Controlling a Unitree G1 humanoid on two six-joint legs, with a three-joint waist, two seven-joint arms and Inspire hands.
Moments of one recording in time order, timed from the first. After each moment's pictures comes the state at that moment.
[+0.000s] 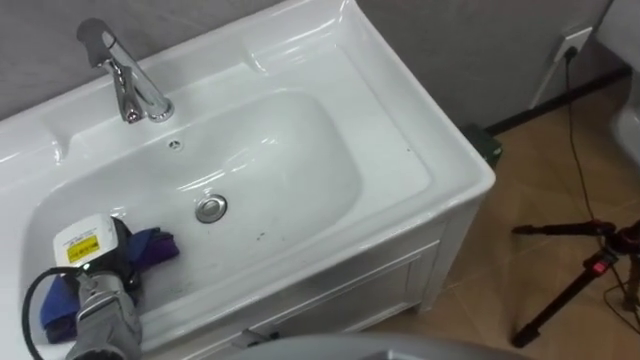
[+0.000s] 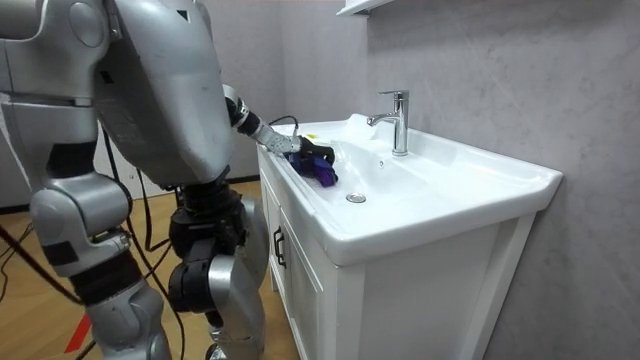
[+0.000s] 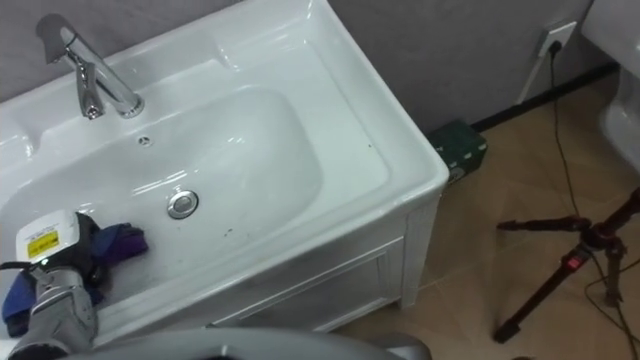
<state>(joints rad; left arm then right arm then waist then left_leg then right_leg) 0.09 0.32 0.14 0.90 1.04 0.13 0.46 0.18 -0.33 -0.15 1.12 -0.40 0.22 0.02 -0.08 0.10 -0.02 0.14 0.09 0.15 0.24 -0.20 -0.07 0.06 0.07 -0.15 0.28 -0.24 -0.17</state>
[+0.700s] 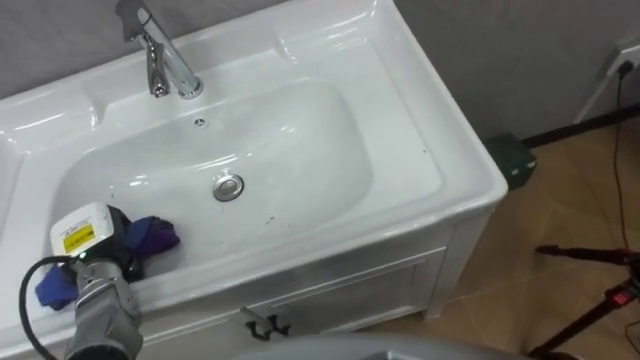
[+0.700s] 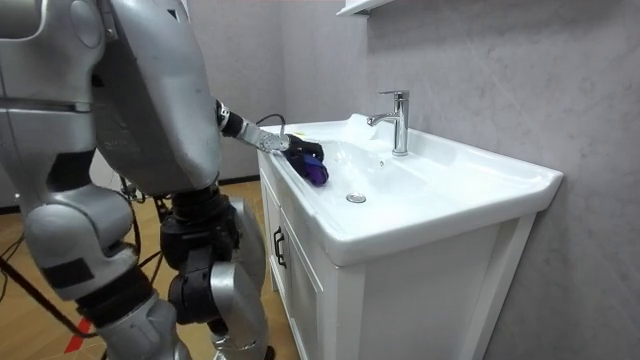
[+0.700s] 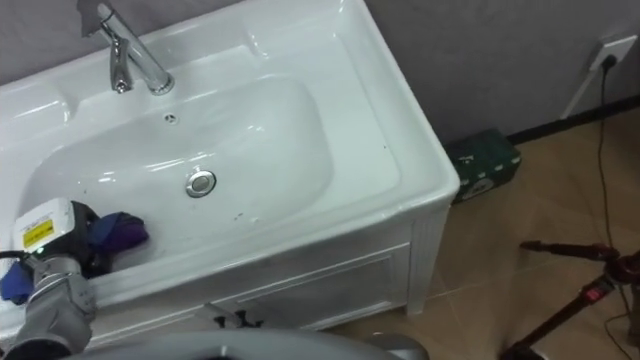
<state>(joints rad) 0.08 0.29 0.09 0.69 0.97 0.16 0.32 0.18 -0.34 -0.05 1.12 -0.31 0.14 -0.01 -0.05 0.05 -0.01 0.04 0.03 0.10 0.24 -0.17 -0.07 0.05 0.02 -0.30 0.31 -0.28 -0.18</state>
